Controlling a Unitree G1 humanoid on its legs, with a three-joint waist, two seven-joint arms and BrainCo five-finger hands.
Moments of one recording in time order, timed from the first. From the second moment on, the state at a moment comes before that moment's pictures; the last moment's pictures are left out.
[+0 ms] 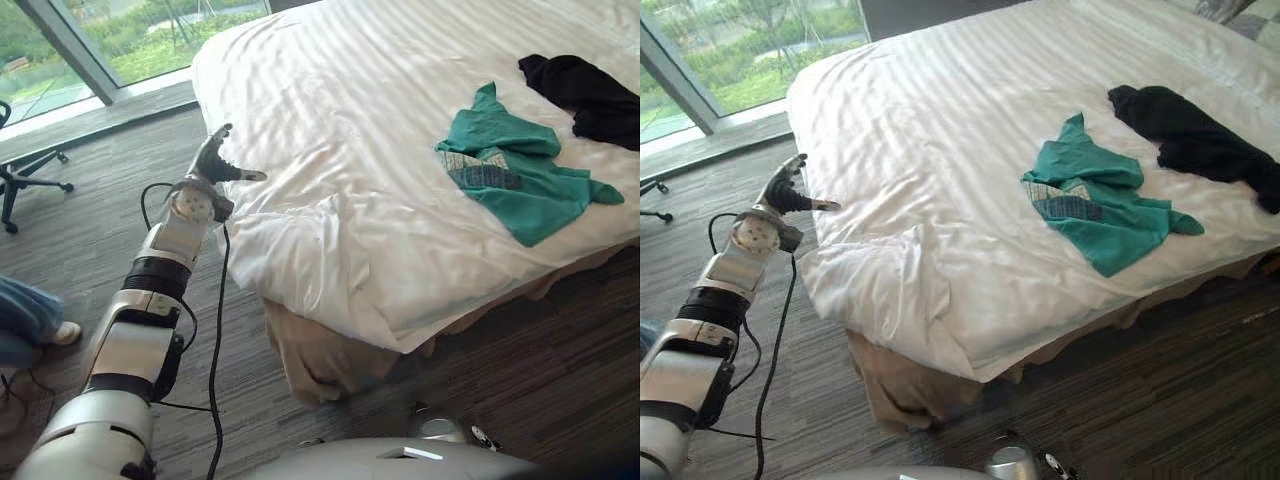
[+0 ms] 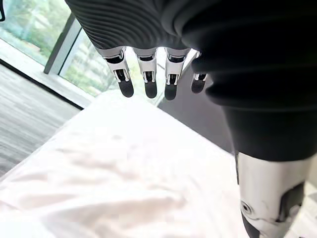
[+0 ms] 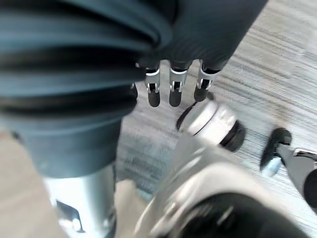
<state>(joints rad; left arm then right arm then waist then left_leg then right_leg) -0.75 0.56 -0.21 0.73 0.17 0.11 0.00 0.28 -0.11 -0.40 1.00 0.42 0.05 0.21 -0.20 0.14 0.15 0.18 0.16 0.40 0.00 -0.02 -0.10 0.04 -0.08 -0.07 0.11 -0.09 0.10</state>
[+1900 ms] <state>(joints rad) 0.18 0.29 -0.10 0.48 -0.06 0.15 -0.10 0.19 -0.15 -0.33 0.97 0.33 0.11 0.19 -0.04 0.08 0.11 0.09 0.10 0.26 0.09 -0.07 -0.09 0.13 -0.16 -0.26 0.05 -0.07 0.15</state>
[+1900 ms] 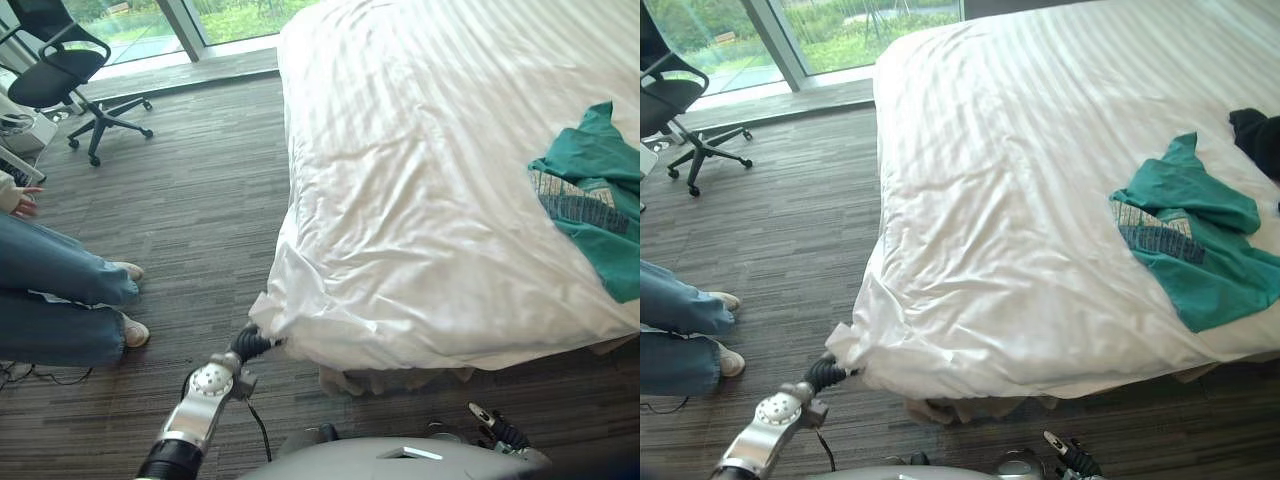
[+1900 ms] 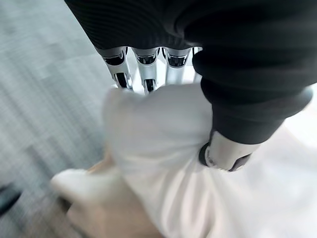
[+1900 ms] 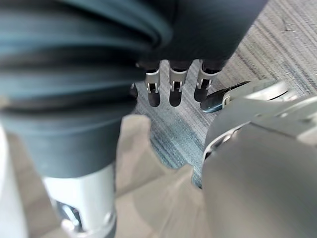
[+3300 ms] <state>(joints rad) 0.17 0.11 0.18 1.01 -0.14 0.13 -0.02 0.16 -0.08 -0.66 1.07 0.68 0.13 -0.22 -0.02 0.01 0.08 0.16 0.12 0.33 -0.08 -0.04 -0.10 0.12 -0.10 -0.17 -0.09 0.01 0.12</state>
